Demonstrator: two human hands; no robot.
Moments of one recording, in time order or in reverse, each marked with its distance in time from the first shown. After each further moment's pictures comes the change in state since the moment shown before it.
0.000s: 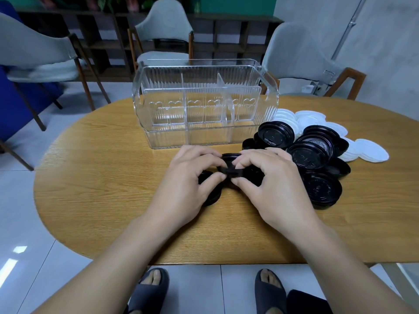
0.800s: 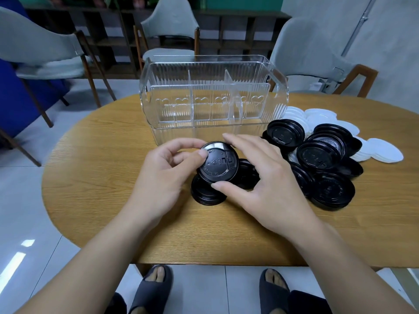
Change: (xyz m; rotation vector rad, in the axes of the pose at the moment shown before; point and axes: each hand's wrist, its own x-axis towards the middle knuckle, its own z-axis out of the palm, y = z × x) left_hand -0.003 0.006 -0.034 -0.776 0.076 -0.472; right_hand 0.005 -0.016 0.014 0.088 -0.044 -0.146
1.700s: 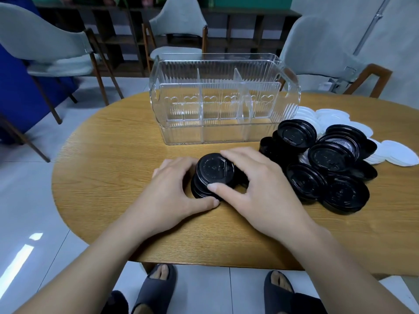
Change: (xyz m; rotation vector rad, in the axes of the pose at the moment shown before) left_hand -0.006 -0.026 -0.037 0.879 -0.207 0.067; right_hand 0.006 -0.012 0.021 -0.042 -0.171 0.151
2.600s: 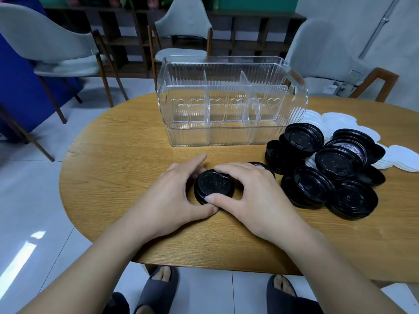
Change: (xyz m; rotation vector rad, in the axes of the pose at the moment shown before) left_hand -0.002 -0.013 -0.004 0.012 0.001 0.029; right_hand 0.006 -0.008 0.012 -0.027 -0.123 0.048
